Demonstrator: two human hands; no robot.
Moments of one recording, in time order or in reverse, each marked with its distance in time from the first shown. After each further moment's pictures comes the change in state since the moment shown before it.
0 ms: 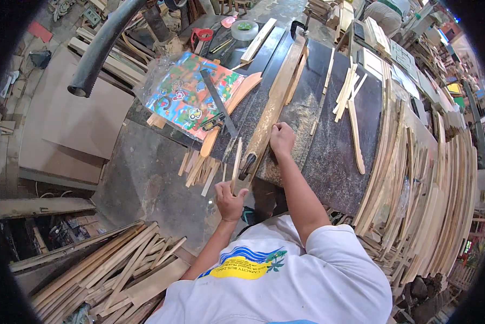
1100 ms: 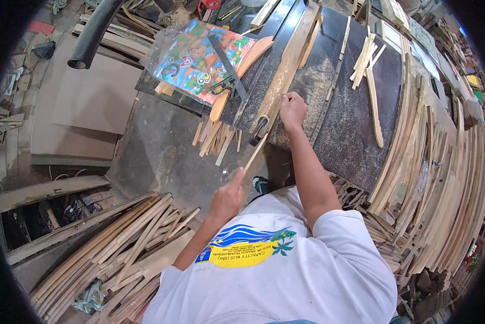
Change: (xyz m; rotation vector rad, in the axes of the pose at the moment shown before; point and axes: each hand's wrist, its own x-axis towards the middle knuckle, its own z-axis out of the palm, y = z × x) left_hand -0.027 0.028 -0.125 0.200 -0.664 0.082; right_hand -0.025 0.009 -0.002 0.013 -0.011 -0.052
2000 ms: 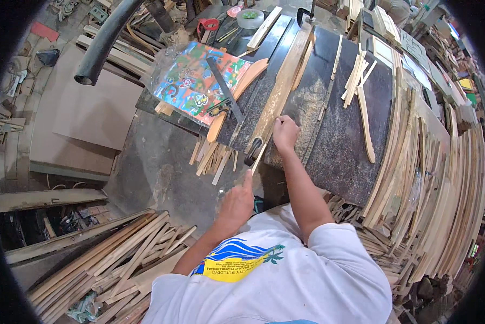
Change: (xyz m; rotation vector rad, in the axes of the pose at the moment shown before) left_hand 0.049 0.065 -0.017 0.130 -0.061 -0.020; right_hand -0.004 0.001 0.002 -0.001 -0.011 -0.034
